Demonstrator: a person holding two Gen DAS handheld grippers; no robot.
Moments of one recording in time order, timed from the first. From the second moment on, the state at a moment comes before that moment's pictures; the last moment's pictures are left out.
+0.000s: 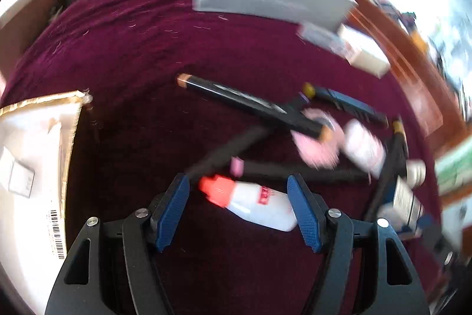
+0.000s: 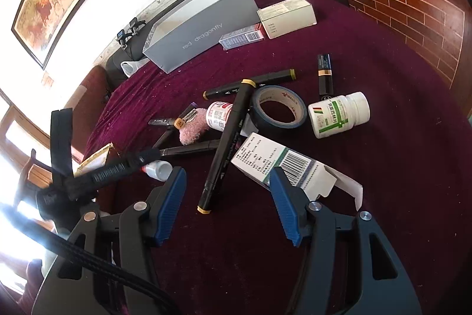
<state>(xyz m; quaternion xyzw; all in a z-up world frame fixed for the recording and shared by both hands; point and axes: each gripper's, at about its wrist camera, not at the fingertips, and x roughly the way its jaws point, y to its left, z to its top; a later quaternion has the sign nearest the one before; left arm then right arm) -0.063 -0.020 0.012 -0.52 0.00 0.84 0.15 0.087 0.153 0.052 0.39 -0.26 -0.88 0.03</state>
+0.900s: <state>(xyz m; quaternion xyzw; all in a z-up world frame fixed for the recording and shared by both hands) -0.002 -0.056 0.033 -0.48 -0.02 0.85 0.20 0.084 0.145 0.050 0.40 -0.29 -0.86 0.06</state>
